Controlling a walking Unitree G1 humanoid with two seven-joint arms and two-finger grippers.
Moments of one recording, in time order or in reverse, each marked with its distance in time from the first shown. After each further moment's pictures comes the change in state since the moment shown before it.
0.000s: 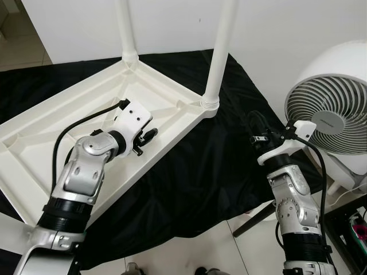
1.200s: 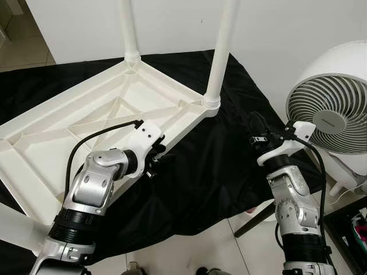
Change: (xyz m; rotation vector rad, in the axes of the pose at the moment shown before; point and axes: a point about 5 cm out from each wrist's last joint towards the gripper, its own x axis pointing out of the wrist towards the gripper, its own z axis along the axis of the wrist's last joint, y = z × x) left arm 0.014 -0.039 -0.012 -0.223 0.037 -0.234; right arm -0.001 -0.001 0.000 -0.005 0.002 -0.008
